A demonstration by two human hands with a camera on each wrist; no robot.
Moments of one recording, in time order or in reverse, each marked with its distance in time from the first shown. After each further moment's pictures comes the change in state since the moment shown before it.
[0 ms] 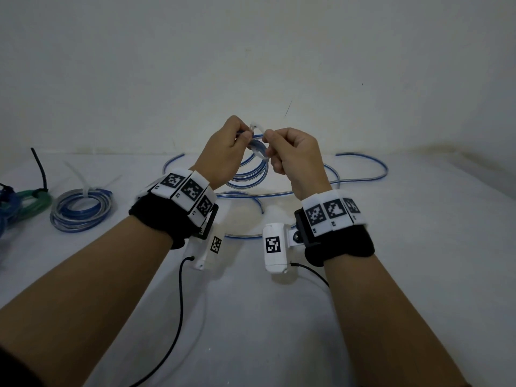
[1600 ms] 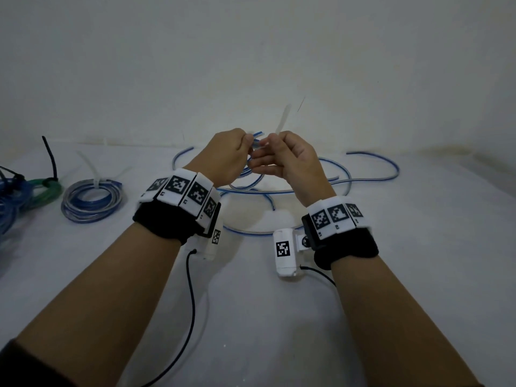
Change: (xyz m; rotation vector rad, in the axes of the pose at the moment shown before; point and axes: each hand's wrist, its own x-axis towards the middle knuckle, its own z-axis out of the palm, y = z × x) left_hand -0.007 -0.012 -0.021 0.310 -0.148 -0.076; right_hand -0.004 0.022 0.011 0.122 -0.283 -0.024
